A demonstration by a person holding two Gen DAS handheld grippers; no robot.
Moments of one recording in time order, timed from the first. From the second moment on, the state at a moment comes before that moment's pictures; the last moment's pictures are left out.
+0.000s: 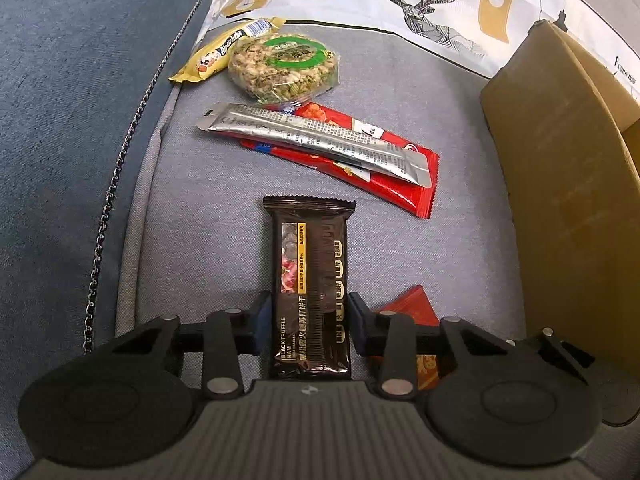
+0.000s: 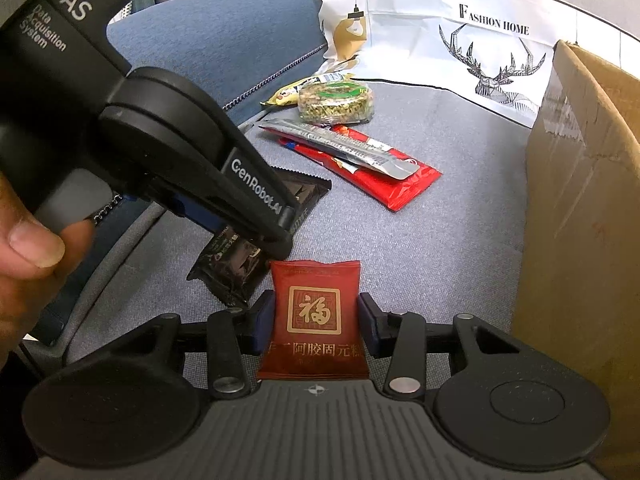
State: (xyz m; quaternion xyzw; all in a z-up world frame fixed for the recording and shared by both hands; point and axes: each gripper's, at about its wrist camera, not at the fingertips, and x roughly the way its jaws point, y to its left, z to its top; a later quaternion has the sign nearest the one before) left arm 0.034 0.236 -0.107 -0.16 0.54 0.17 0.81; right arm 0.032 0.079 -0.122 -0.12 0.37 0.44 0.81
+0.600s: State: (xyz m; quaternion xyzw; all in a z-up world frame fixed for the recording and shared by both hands) left arm 0.000 0.235 -0.042 -0.18 0.42 0.20 0.87; right arm 0.003 0.049 -0.071 -0.12 0.25 0.45 0.85
